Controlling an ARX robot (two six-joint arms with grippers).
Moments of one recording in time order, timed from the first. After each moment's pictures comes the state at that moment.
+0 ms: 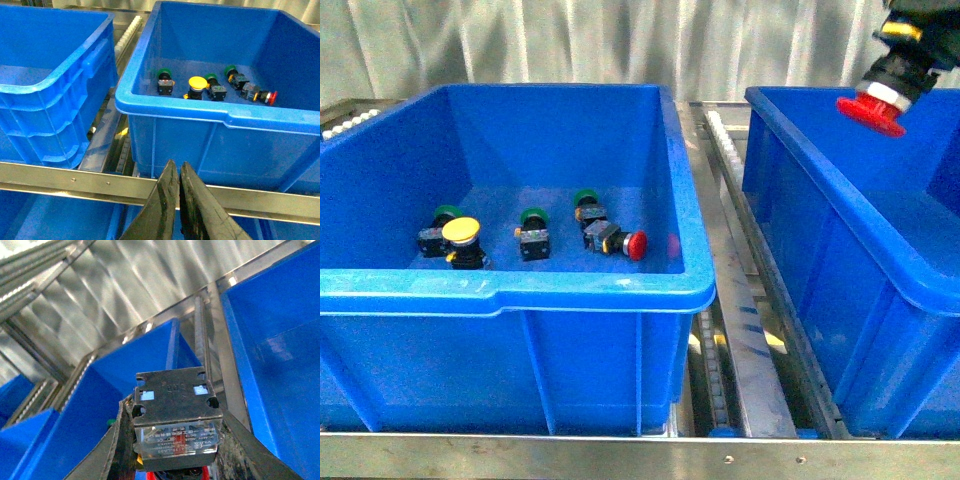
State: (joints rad) left arm 0.00 0.08 0.10 -0.02 0.00 -0.01; right arm 0.38 1.13 0.70 0.51 0.09 0.49
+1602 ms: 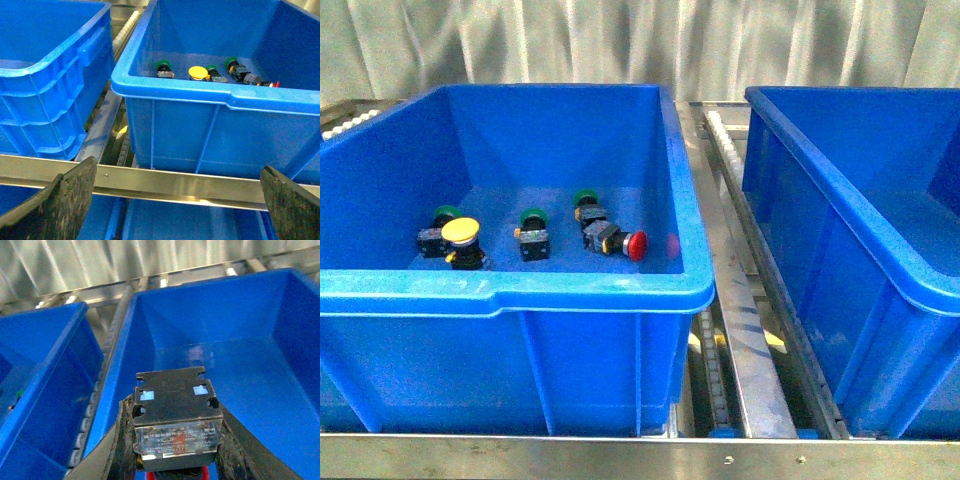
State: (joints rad) left arm 0.00 0.01 0.02 0.00 0.00 -0.01; right arm 0.01 1.10 0.75 0.35 -0.07 0.18
